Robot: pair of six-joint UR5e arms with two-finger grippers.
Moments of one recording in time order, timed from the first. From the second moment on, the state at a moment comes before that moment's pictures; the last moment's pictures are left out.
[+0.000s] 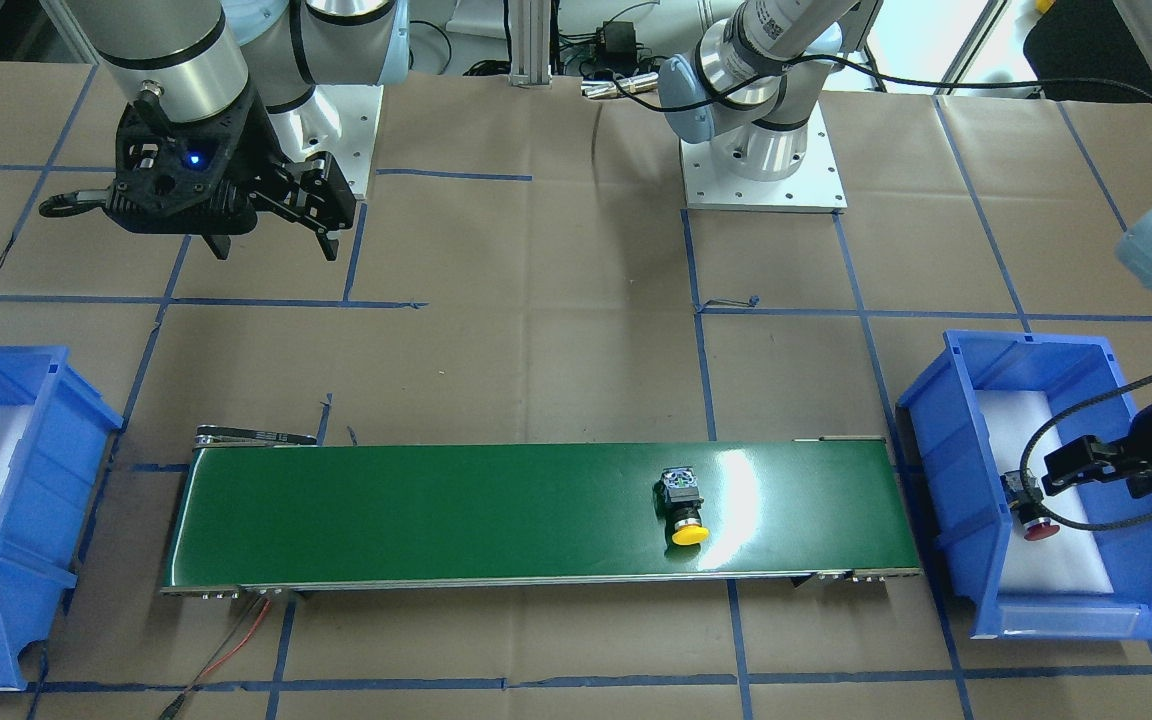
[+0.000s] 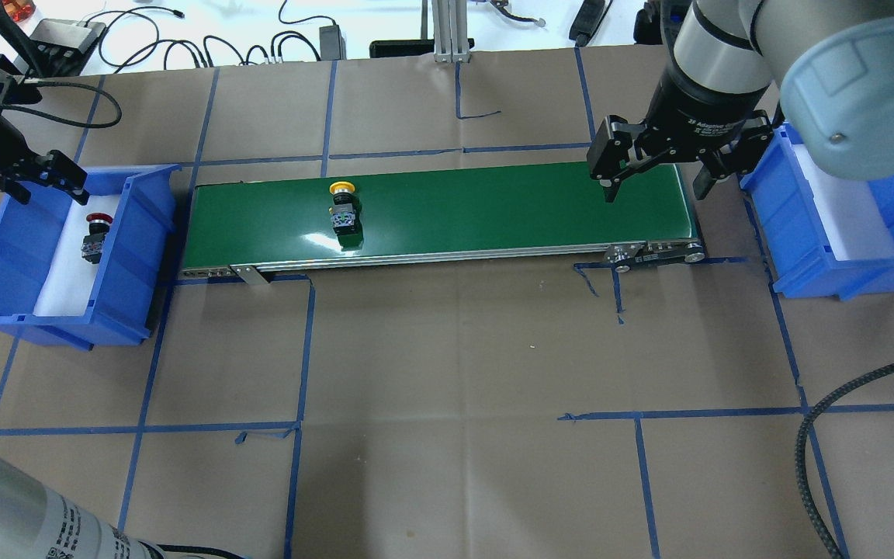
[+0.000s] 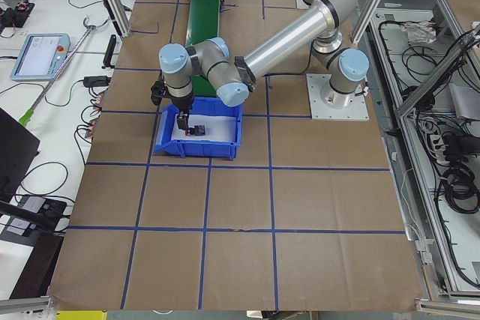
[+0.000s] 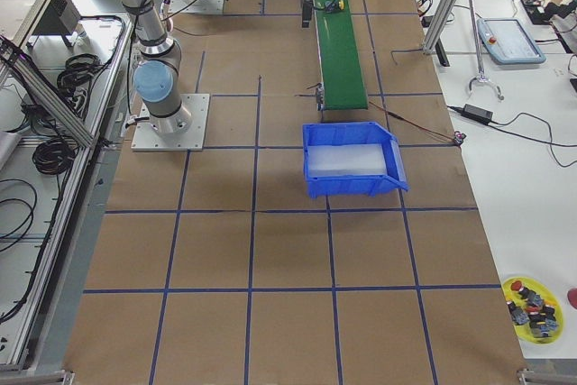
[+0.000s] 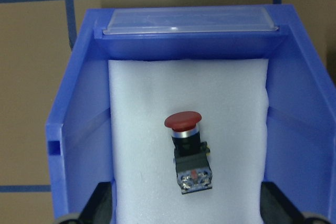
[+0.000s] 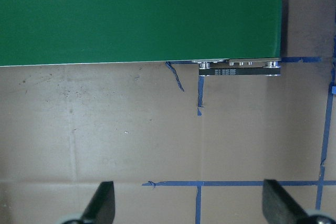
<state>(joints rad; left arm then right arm) -1.04 -2.02 -1.55 -1.10 1.60 0.58 1.63 -1.58 1.60 -1.59 -1.55 0.06</state>
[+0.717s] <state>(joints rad) -1.04 -2.05 -1.69 -0.92 1.60 0.56 1.63 -1.58 1.60 -1.59 -1.55 0.06</state>
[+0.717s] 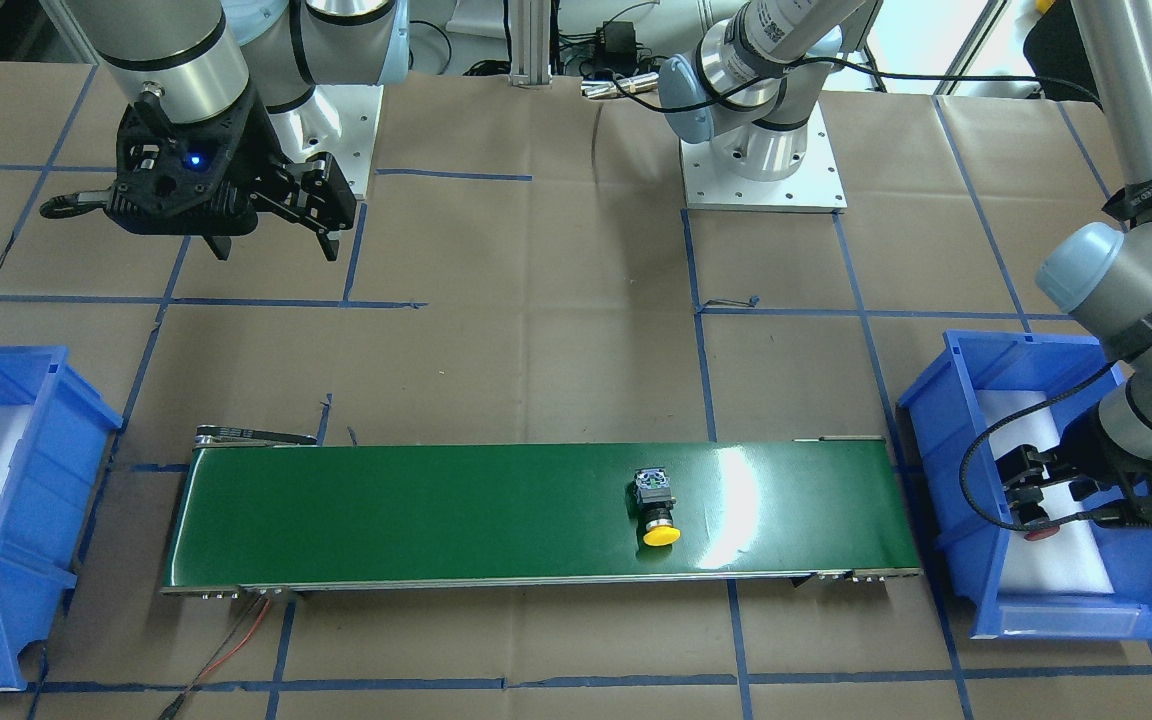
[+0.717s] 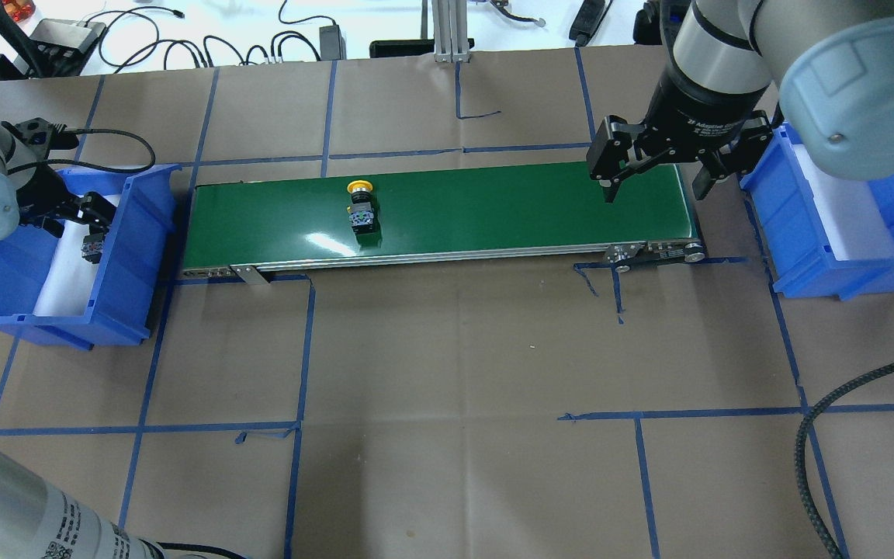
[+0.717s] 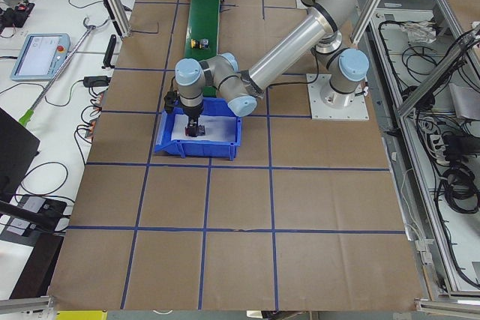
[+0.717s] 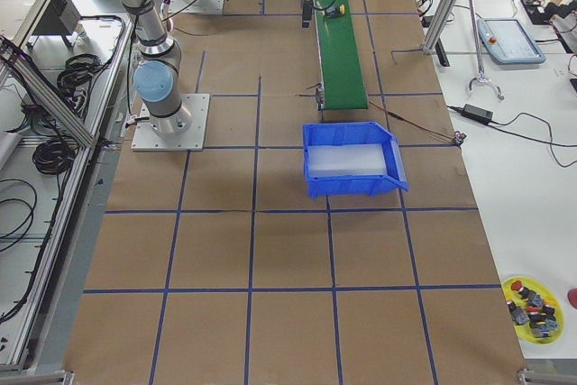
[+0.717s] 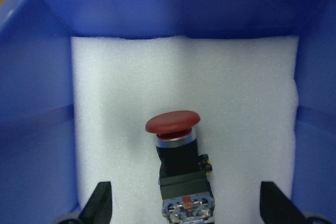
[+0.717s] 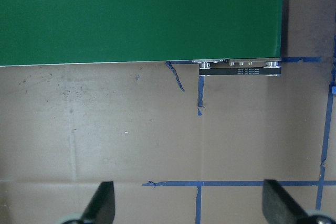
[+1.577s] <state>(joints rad) -1.04 -2.07 -1.69 -0.90 1.57 0.57 1.63 -1.56 1.60 -1.59 -1.54 0.06</state>
